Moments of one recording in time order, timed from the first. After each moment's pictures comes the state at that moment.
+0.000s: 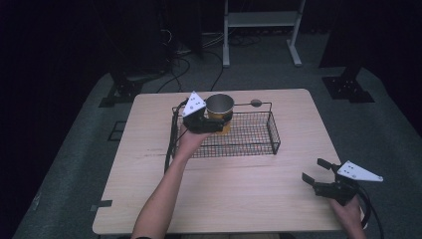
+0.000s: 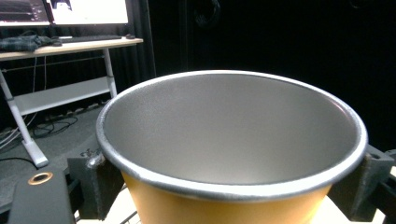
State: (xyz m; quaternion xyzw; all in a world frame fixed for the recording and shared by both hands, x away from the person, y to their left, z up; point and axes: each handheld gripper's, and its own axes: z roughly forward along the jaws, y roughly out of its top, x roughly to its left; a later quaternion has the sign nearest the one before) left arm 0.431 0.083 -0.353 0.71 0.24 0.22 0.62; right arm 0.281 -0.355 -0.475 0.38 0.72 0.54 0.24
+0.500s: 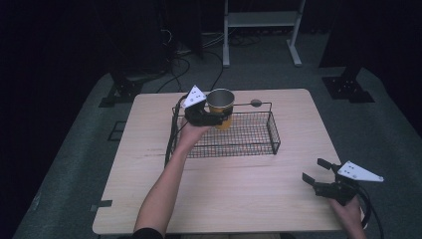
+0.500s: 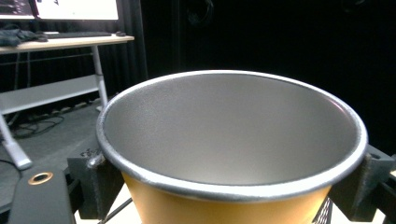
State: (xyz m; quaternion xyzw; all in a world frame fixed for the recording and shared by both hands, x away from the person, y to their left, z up) left arm 0.459 0.082 -0.357 0.72 0.24 0.20 0.63; right arm 0.281 -0.355 -0.475 0.37 0.72 0.54 0.24
